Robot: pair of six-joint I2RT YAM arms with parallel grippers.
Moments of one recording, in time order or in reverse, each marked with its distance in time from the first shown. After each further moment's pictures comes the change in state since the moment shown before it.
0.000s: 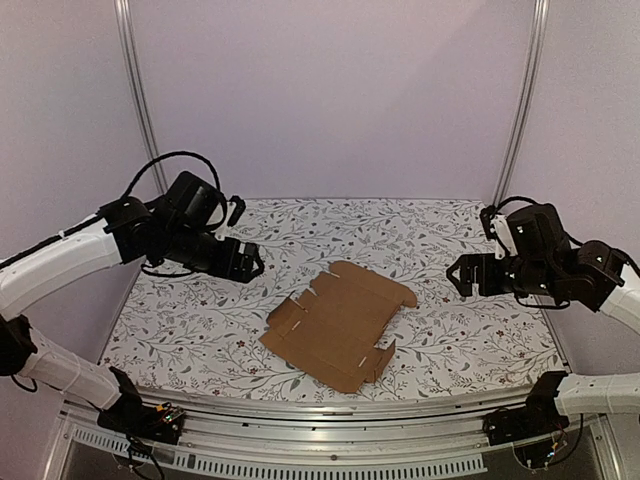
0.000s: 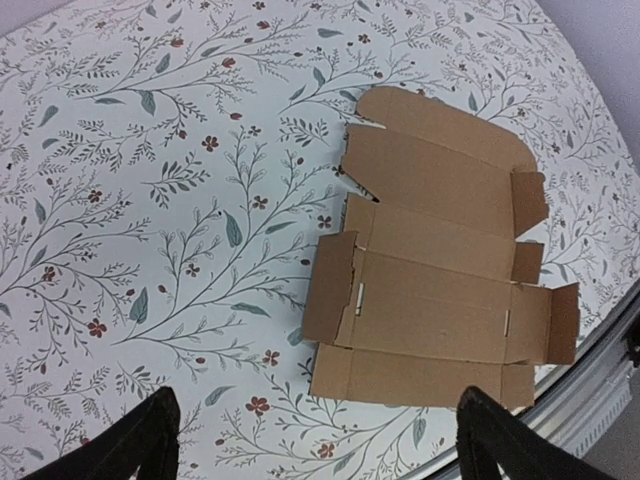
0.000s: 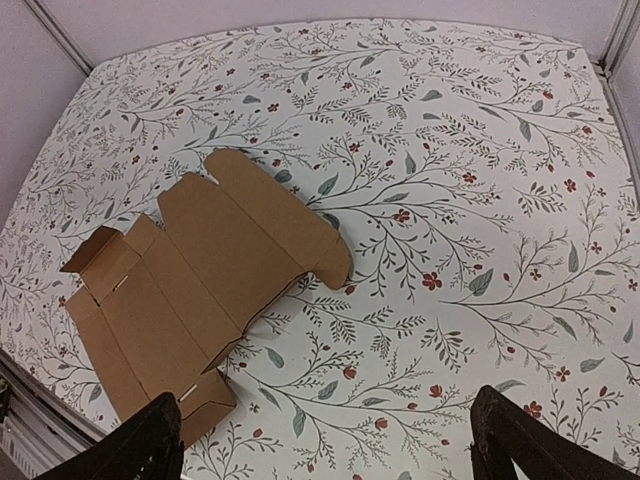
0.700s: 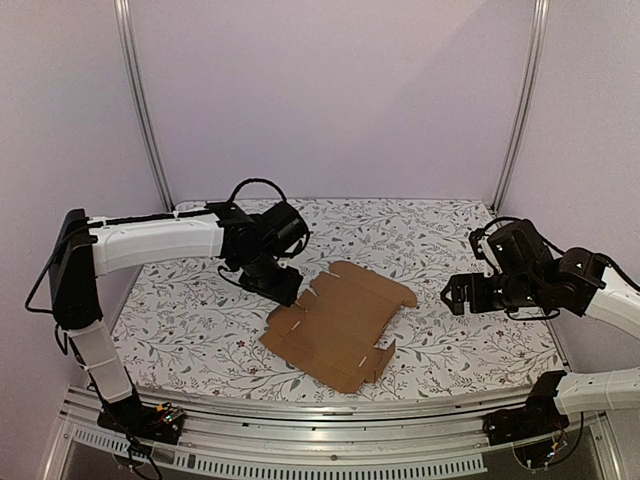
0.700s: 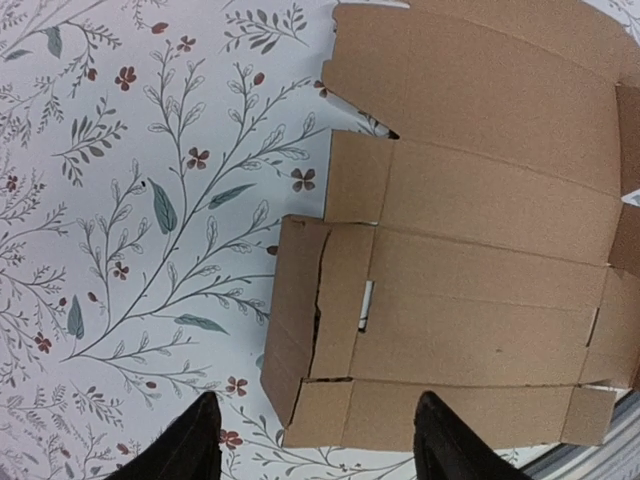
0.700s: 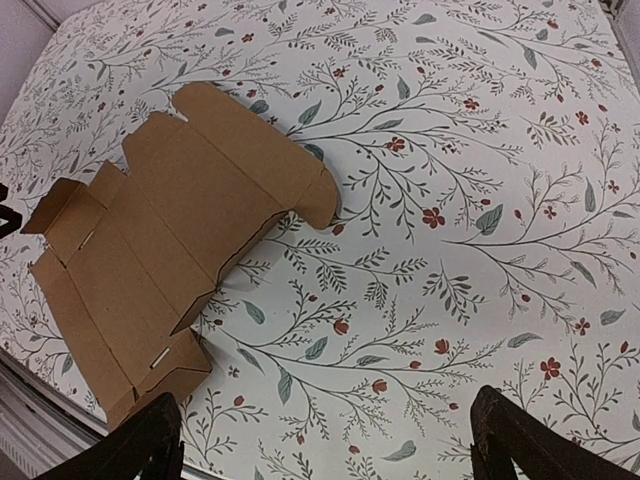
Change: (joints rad) left arm -0.139 0.515 0.251 -0.108 -0.097 -0.027; right arm 0.032 0.051 -0.069 -0.034 -0.006 0.068
